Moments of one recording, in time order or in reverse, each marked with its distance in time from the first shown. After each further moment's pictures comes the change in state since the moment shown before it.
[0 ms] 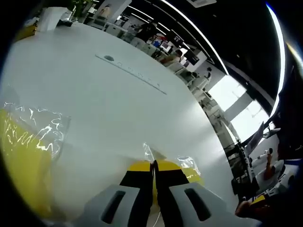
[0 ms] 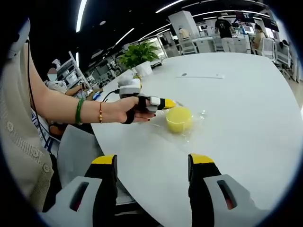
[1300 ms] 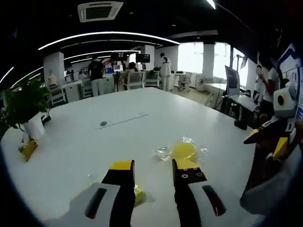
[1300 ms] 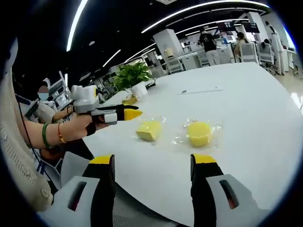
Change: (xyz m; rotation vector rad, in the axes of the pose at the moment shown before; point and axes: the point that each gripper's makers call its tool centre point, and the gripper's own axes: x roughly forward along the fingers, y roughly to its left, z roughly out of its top) left arm -0.202 -0.009 0.058 0.730 -0.108 -0.055; right arm 0.034 0.092 0.023 0.084 -0.224 -0.128
